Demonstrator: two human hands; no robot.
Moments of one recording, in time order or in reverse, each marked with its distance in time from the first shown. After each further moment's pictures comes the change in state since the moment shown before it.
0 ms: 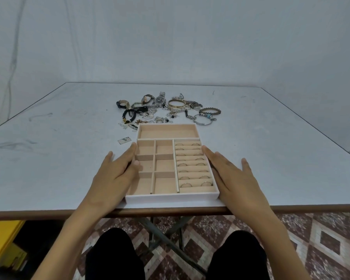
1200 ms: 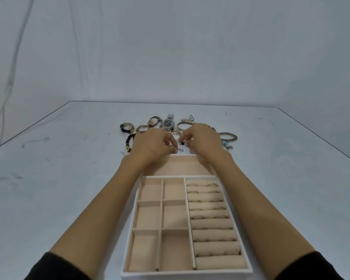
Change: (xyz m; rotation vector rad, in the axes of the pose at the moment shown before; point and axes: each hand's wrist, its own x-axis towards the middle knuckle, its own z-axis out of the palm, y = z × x) left_hand 0.202 0.024 0.021 0.518 -0.036 0.166; right_hand 0.235 -0.024 -0.001 -0.028 0.150 -0.075
